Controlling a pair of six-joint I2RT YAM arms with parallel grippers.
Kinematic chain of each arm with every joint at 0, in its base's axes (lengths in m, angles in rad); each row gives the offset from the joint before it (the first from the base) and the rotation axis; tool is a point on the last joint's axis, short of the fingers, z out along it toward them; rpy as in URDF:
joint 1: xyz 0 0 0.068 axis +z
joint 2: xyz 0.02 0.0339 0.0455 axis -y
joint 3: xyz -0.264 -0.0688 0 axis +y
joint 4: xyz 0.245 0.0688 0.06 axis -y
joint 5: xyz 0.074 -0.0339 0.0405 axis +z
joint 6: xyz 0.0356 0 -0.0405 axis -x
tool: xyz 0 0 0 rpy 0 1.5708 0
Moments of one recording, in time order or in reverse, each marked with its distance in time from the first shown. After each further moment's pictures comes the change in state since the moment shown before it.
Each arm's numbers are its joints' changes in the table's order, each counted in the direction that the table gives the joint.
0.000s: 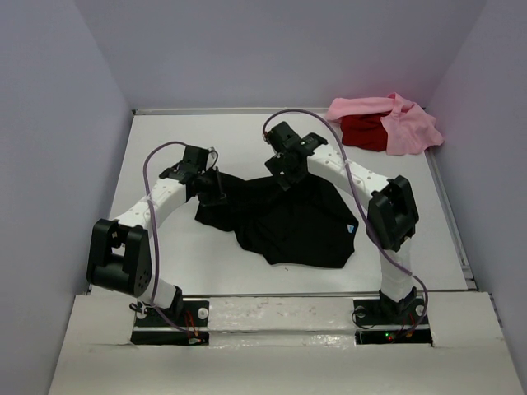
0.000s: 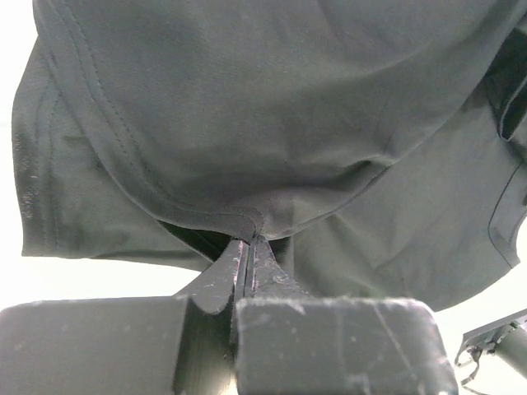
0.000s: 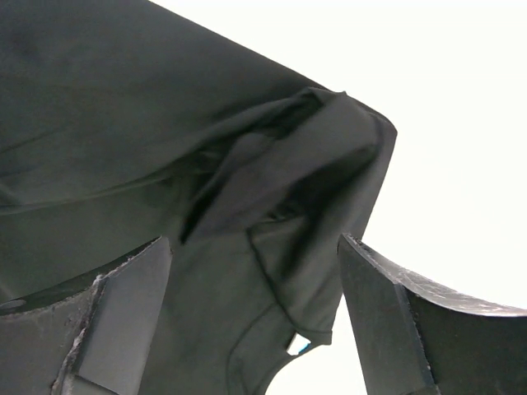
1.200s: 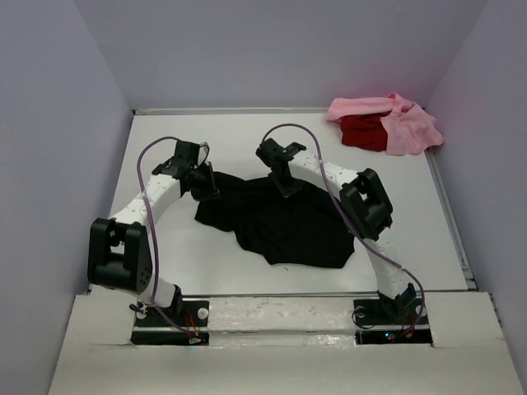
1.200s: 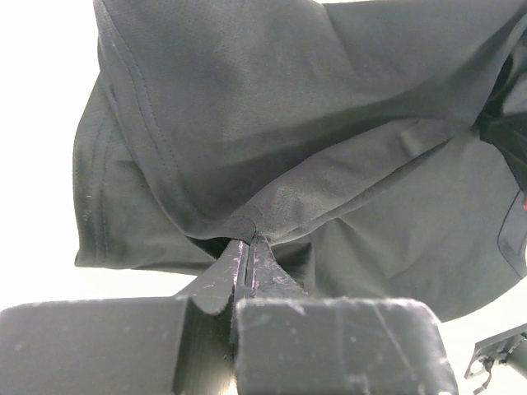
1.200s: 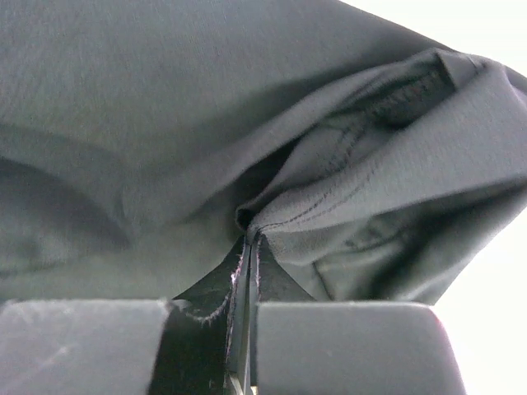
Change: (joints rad) left arm 0.073 -0.015 -0.037 -0.015 -0.016 -0.069; right arm 0.006 -0.211 -0.073 -0.093 0.021 -0.189
